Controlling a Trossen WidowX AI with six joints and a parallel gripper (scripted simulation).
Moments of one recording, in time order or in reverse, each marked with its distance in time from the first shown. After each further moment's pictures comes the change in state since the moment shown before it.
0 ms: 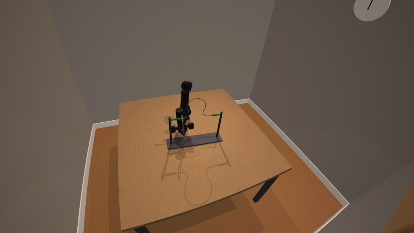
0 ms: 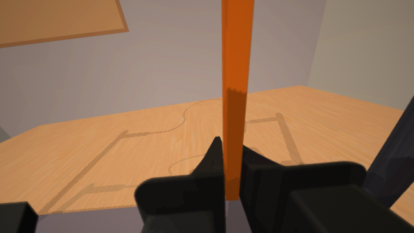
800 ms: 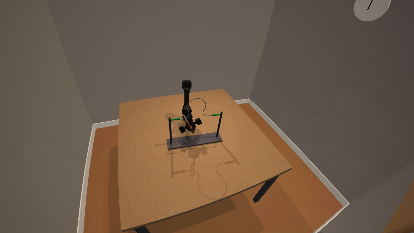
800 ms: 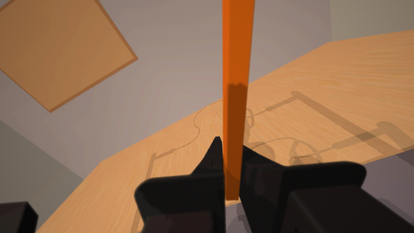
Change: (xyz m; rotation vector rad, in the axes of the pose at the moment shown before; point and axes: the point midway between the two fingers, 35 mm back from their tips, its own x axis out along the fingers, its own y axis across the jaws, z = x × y) arm 0.001 0.071 0.010 0.357 -0.007 0.043
